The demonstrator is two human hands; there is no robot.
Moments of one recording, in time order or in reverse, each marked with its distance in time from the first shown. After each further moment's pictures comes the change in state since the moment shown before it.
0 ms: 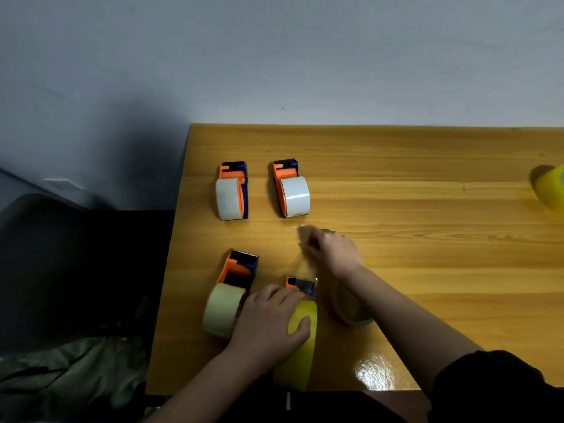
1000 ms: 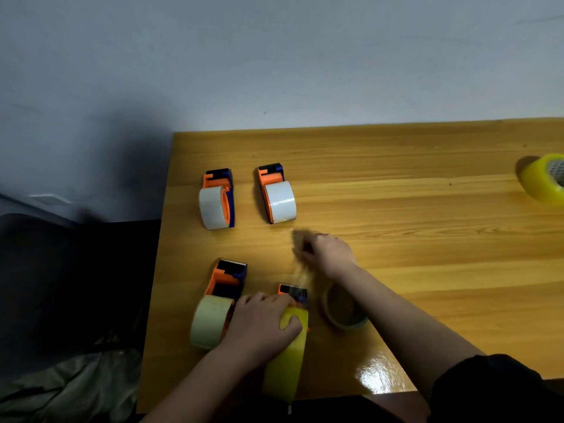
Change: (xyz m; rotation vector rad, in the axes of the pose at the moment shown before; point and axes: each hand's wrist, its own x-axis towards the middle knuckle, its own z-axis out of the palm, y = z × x) left_hand 0.022 0.004 -0.009 -0.032 -0.206 -0.065; right_hand -0.001 0.007 -0.011 0.055 -0.075 0.072
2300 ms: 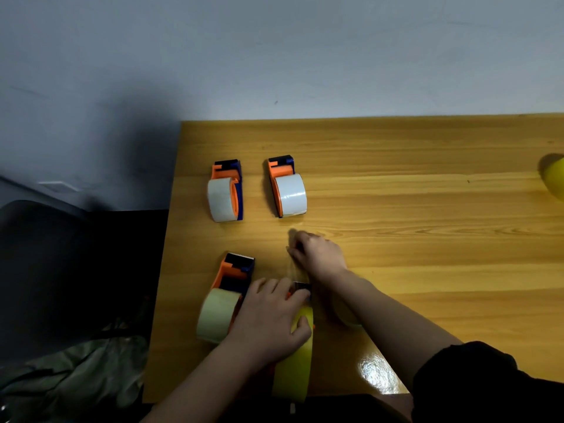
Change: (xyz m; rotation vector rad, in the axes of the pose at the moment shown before) left_hand -0.003 0.000 -0.004 0.268 0.131 0.112; right_hand 0.014 -0.021 0.034 0.071 0.100 -0.090
